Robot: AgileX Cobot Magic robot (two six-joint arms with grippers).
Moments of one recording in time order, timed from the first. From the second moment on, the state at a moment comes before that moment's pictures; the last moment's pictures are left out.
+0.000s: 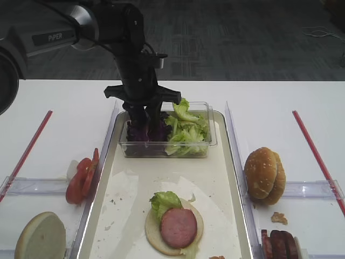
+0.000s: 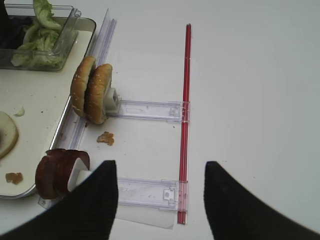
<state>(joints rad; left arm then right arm) -0.44 2.35 -2.09 -0.12 1.23 -0.10 0.01 -0.02 -0.47 0.10 1.15 -0.07</state>
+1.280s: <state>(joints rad) -0.44 2.25 -2.08 -0.12 1.23 -0.08 0.01 -0.02 -0.47 0.10 1.15 -0.07</state>
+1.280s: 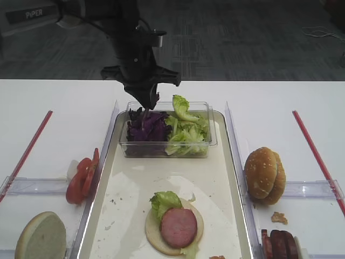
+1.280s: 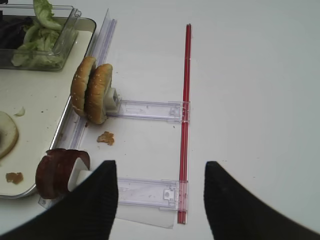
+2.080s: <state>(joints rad) -0.46 1.96 -1.68 -0.10 1.23 -0.09 0.01 -0.02 -0.47 0.10 1.15 -0.07</state>
